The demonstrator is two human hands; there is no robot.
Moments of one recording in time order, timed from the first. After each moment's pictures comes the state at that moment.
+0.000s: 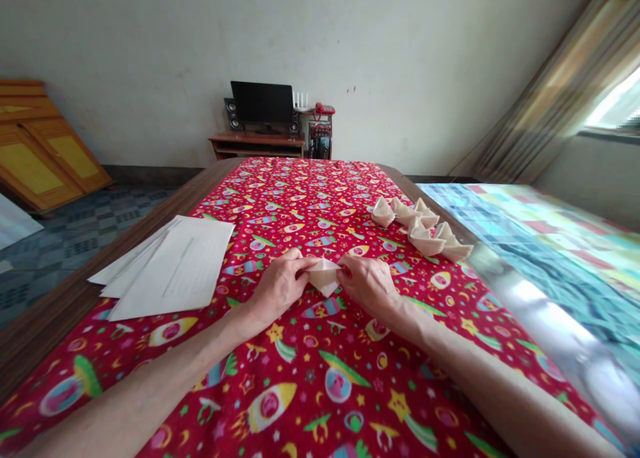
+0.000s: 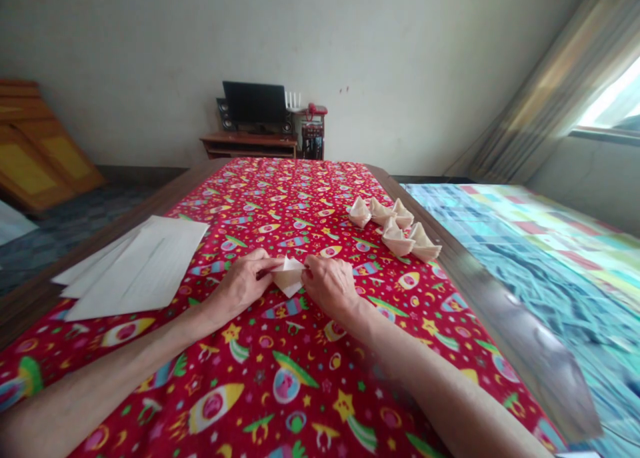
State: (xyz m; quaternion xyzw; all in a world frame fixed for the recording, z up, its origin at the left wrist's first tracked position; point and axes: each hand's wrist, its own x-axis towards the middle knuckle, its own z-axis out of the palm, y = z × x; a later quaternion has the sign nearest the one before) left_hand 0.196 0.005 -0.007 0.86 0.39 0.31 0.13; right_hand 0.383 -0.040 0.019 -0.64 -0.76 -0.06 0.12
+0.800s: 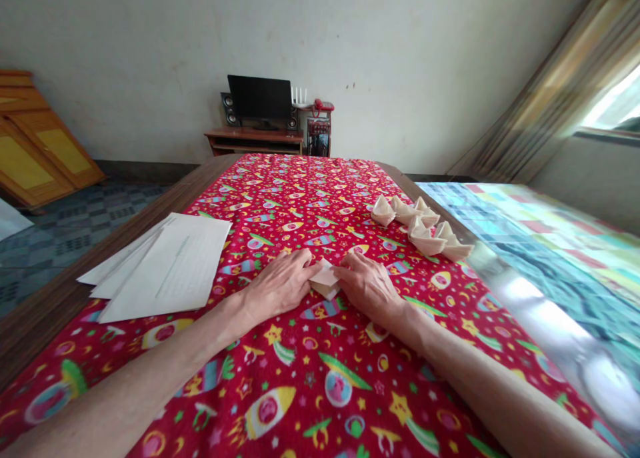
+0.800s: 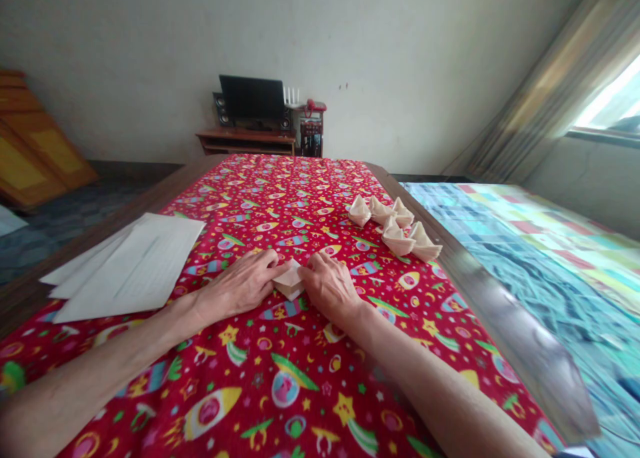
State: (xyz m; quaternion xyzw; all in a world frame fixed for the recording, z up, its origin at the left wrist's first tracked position) left_hand 0.190 0.007 0.004 0.95 0.29 0.13 -0.05; right_hand 0.393 -0.040 0.006 -0.53 -0.83 -0.12 0.11
